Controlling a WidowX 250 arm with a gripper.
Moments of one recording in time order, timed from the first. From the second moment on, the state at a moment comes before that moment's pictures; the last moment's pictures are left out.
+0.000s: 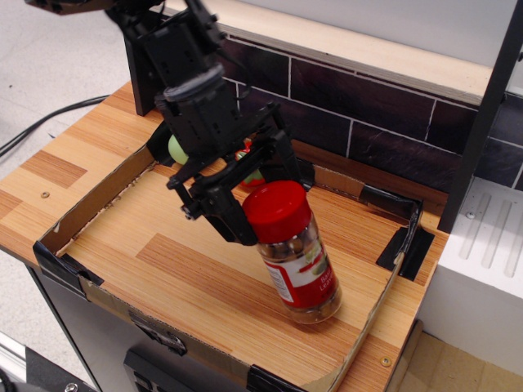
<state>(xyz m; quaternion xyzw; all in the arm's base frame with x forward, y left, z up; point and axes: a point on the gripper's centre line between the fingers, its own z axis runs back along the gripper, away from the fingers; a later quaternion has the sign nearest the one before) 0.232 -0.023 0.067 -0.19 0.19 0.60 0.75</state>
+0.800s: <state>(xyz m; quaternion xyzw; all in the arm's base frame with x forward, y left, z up) 0.237 0.013 0.011 -0.05 0.00 0.60 0.80</state>
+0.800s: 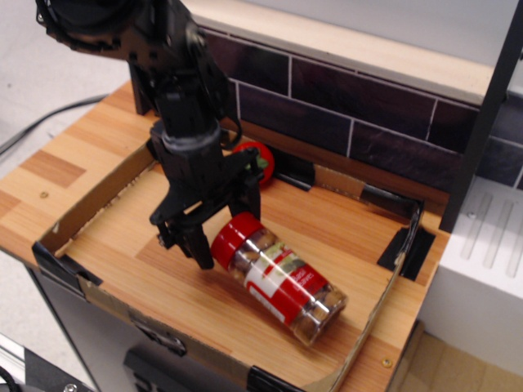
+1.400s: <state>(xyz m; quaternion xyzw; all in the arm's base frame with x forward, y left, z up) 0.239 0.016 0.019 -0.03 -0.02 0.62 0.78</state>
